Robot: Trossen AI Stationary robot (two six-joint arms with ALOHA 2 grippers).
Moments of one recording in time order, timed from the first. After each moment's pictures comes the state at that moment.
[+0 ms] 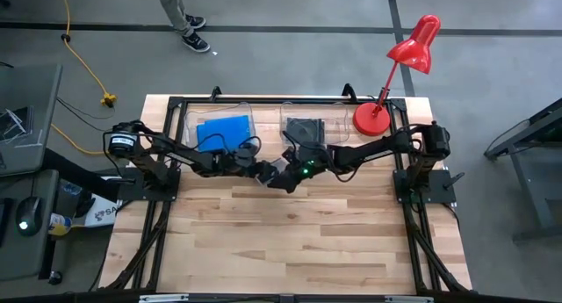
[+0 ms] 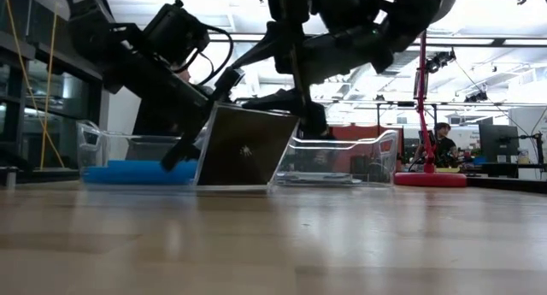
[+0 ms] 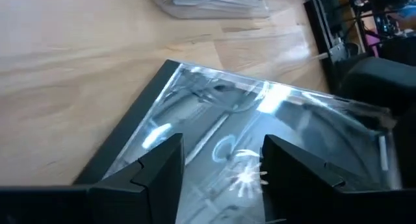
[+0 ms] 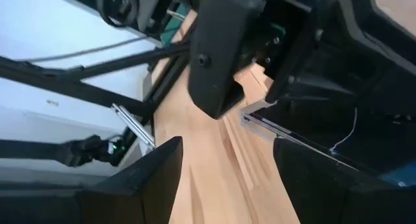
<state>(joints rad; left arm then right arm) 0.03 1.62 0.58 0.52 -0.15 -1.15 -0.08 1.81 0.97 0.44 -0.27 0.92</state>
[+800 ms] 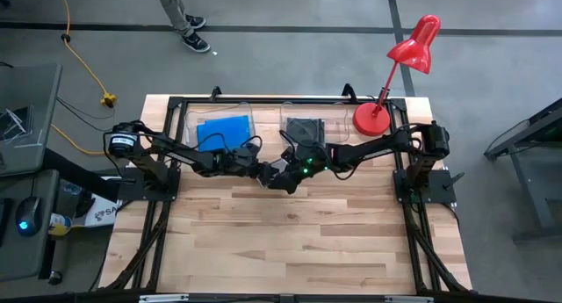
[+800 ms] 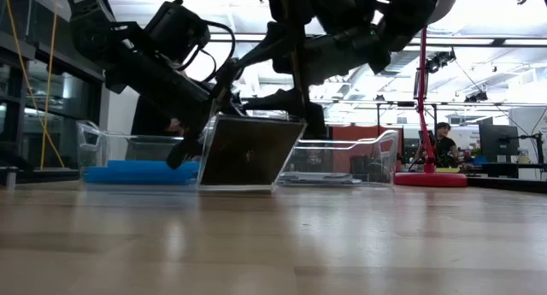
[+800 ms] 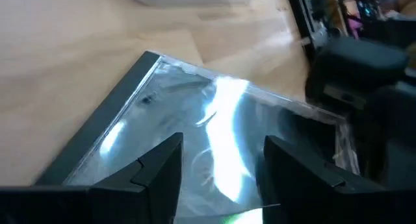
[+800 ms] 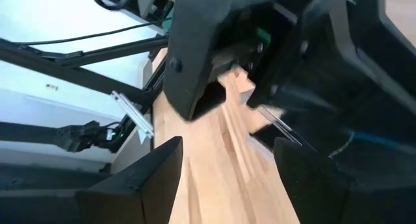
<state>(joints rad) 0.03 1.62 0.59 0.54 -0.09 -1.13 -0.09 1.81 0.99 0.38 -0.32 0.85</state>
